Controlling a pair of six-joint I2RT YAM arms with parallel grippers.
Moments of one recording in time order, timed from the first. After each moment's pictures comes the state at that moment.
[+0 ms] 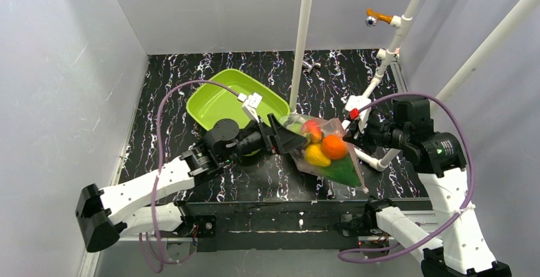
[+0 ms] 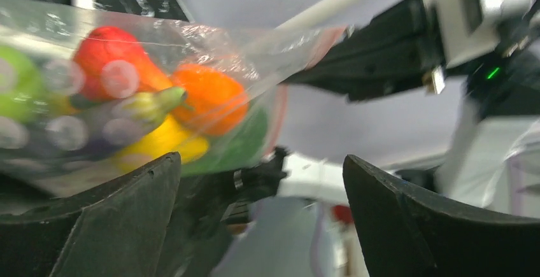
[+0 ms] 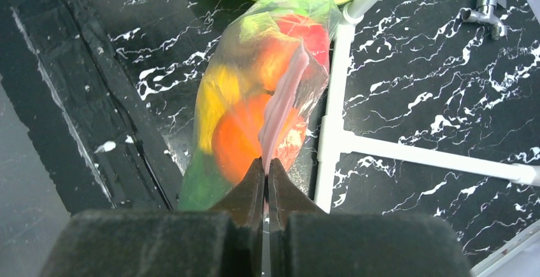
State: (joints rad) left arm -0.99 1.08 0.83 0.21 0.10 -1.03; right arm 0.30 0.84 1.26 -1.12 -0.57 -0.60
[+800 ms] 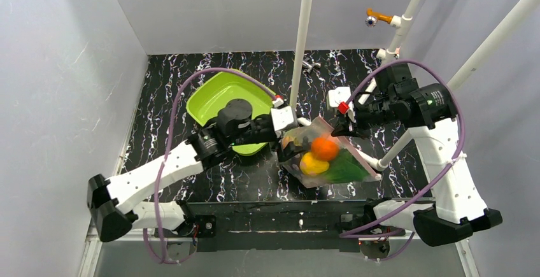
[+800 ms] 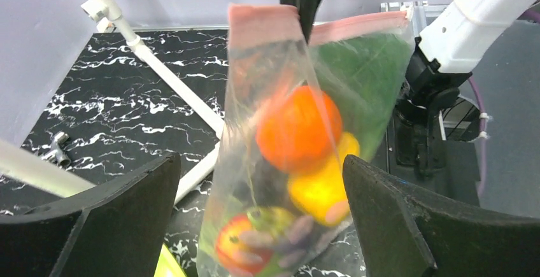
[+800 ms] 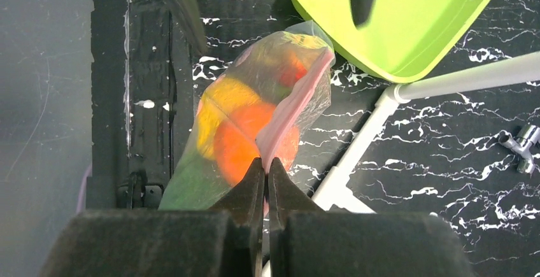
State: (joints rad) left arm -0.98 1.14 1.07 -0.09 0.38 0.23; right arm 0.38 1.21 1.72 -1.53 -0.79 -1.04
